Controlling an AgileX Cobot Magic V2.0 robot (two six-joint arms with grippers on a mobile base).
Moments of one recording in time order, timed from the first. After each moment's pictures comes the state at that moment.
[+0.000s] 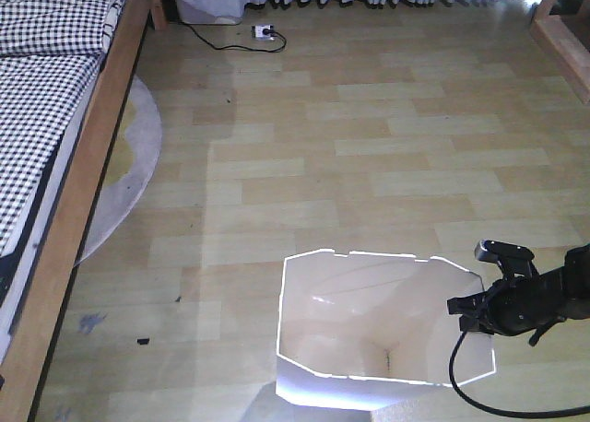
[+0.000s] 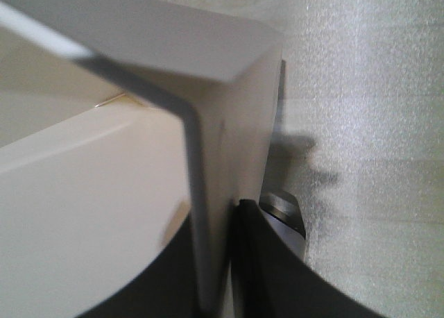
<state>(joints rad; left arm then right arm) 0.00 -0.01 0.03 -0.02 0.27 -0.02 -0.25 2.28 -0.72 1.59 0.37 -1.83</state>
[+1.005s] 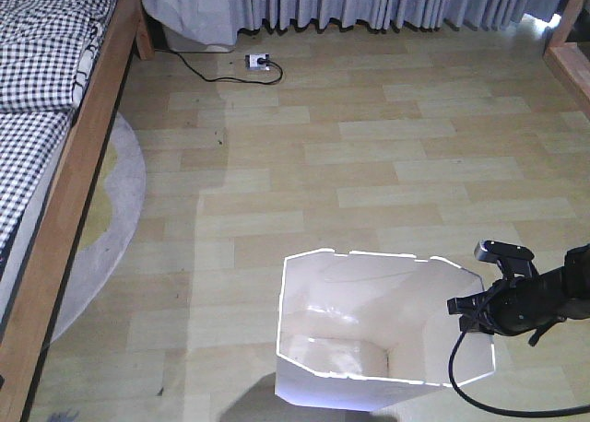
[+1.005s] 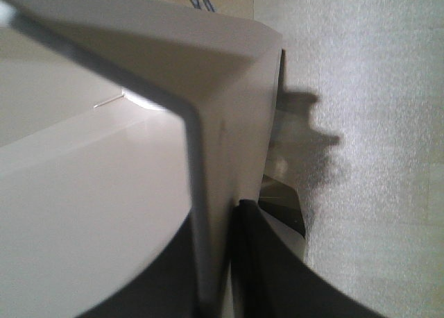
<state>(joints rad) 0.00 -0.01 0.03 -0.02 0.27 -0.02 -0.25 2.28 -0.72 1.59 0.37 -1.83</state>
